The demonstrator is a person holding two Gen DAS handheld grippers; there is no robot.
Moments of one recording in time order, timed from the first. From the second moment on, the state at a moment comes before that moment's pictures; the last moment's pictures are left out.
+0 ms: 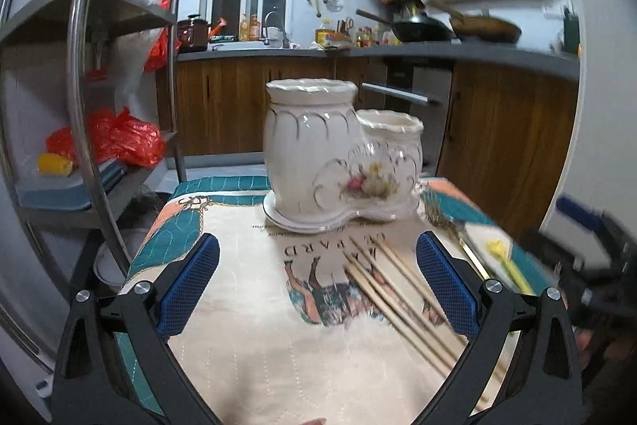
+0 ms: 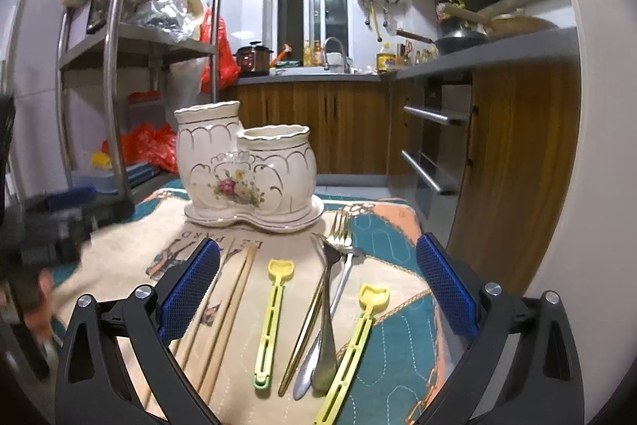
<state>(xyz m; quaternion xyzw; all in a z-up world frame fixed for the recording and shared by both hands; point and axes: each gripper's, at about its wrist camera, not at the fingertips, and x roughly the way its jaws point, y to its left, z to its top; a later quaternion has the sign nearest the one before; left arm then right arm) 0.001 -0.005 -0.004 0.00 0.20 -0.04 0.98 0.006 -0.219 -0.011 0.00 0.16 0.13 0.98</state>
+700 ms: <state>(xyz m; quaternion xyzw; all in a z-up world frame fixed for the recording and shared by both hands) -0.004 -0.010 -0.004 0.04 0.18 -0.04 0.98 0.005 -0.215 -0.010 -0.02 0.15 0.12 0.98</state>
